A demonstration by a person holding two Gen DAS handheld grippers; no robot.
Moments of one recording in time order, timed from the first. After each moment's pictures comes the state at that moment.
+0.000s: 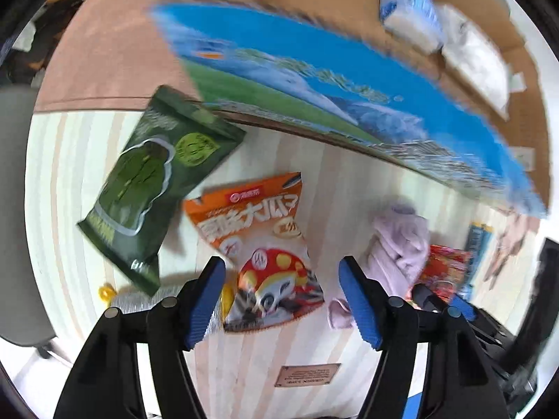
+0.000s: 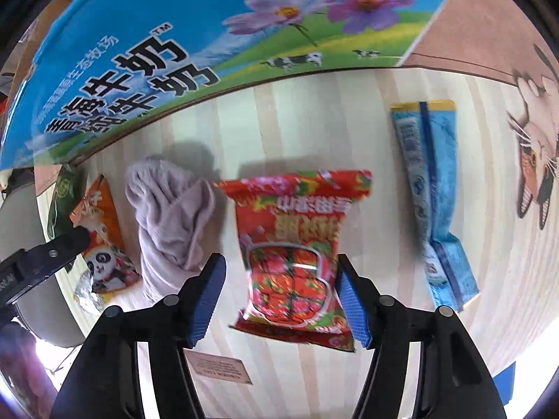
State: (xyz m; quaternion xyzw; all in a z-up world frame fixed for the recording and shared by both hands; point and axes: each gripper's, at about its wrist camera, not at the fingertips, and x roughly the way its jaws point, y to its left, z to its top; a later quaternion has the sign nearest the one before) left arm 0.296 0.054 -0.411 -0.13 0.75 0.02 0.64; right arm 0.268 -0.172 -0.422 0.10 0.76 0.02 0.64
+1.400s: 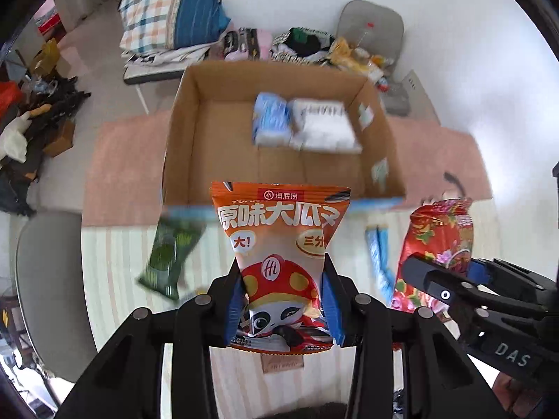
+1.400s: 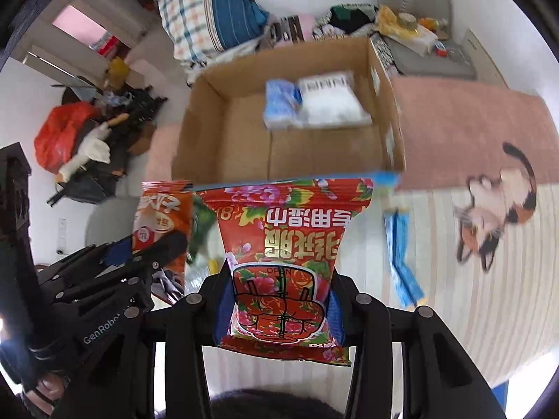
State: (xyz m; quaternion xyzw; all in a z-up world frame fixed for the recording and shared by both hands) left arm 0.282 -0.002 -0.191 -0.05 0.62 -0.08 0.78; right arm 0.282 -0.165 -0.189 0.11 0.64 0.12 0.75
